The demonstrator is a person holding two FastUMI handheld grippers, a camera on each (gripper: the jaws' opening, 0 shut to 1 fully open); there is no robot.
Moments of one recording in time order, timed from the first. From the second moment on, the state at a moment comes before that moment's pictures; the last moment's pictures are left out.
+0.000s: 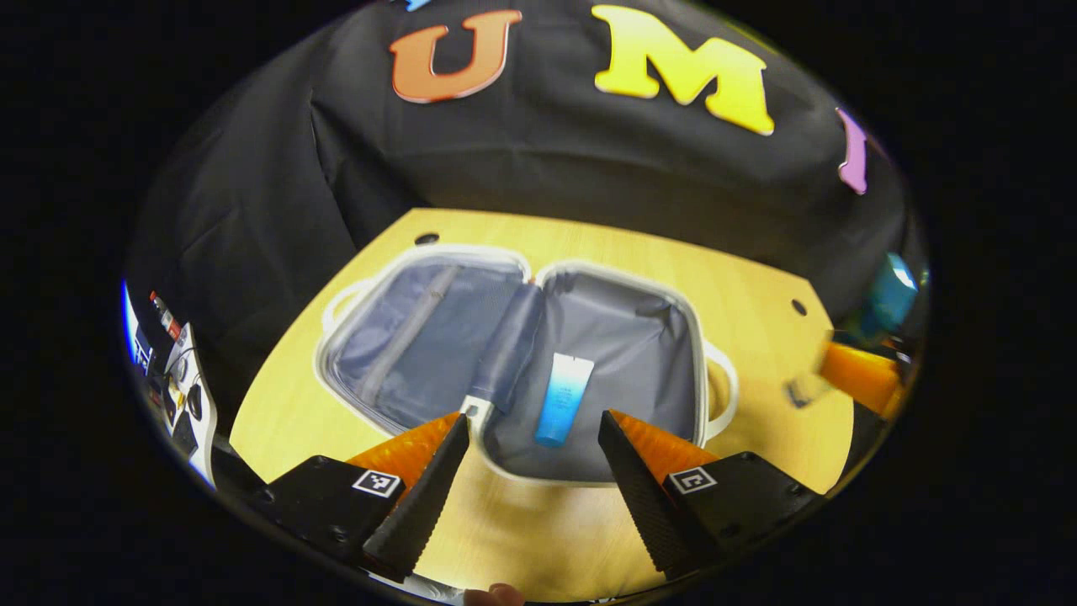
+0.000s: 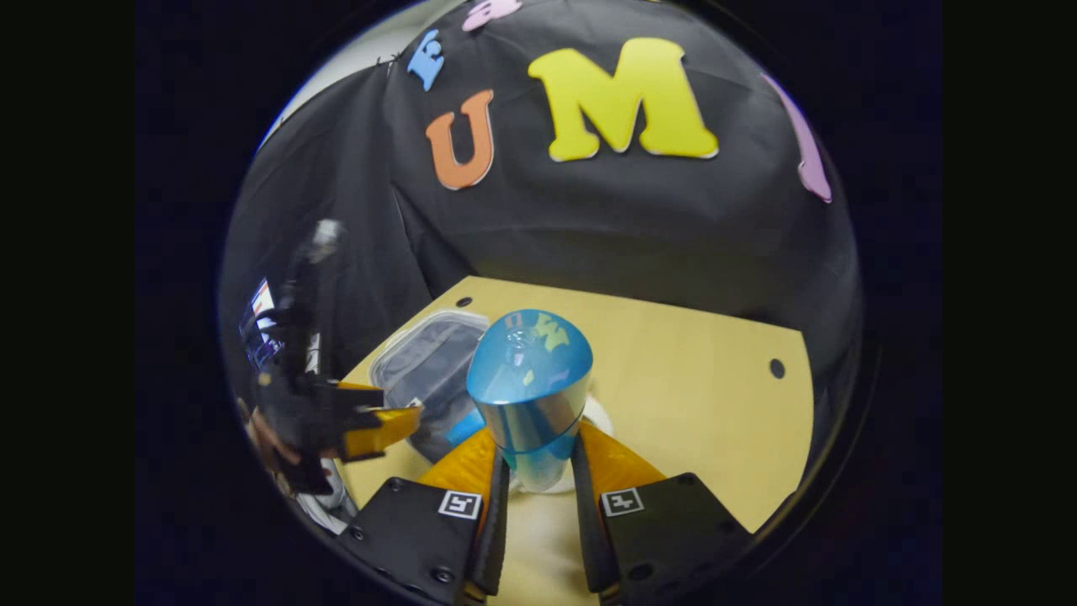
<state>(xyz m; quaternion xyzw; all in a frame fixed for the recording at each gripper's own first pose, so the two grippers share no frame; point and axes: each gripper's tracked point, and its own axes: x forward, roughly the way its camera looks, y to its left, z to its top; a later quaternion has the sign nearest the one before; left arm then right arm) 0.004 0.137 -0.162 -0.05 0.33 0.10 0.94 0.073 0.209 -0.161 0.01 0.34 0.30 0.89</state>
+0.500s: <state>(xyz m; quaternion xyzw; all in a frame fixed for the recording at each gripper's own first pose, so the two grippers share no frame) -0.063 0.228 -0.172 -0.09 0.30 0.13 0.94 0.062 0.287 -0.293 0.07 0.54 0.20 0.82</state>
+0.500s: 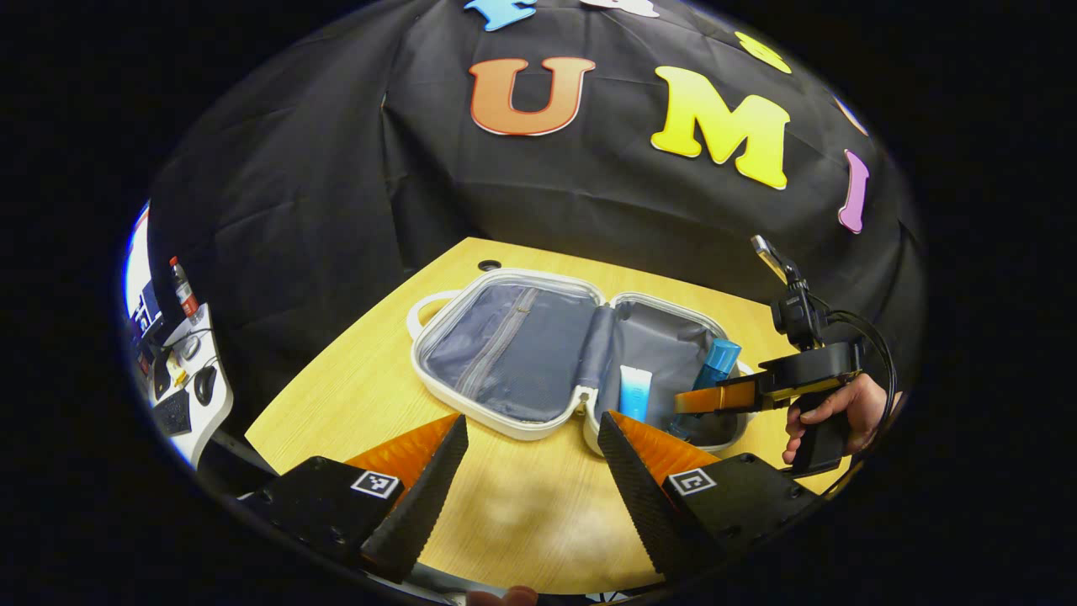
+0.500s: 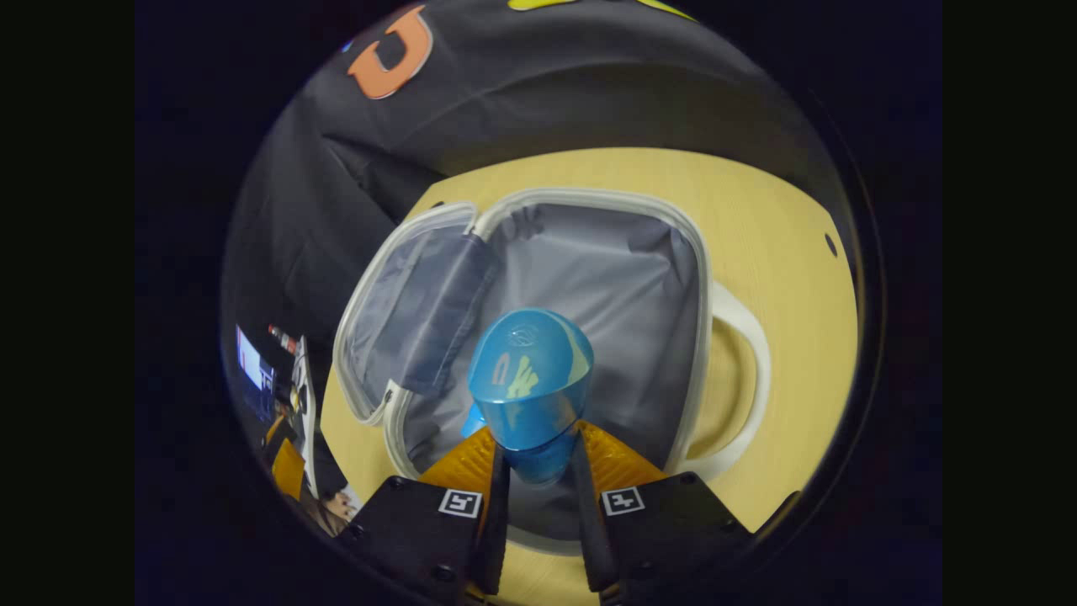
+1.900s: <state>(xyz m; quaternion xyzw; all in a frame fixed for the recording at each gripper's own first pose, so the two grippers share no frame) -0.043 0.291 -0.172 -0.17 0.26 0.09 0.95 0.075 0.278 -0.301 0.08 0.56 0.07 0.82</state>
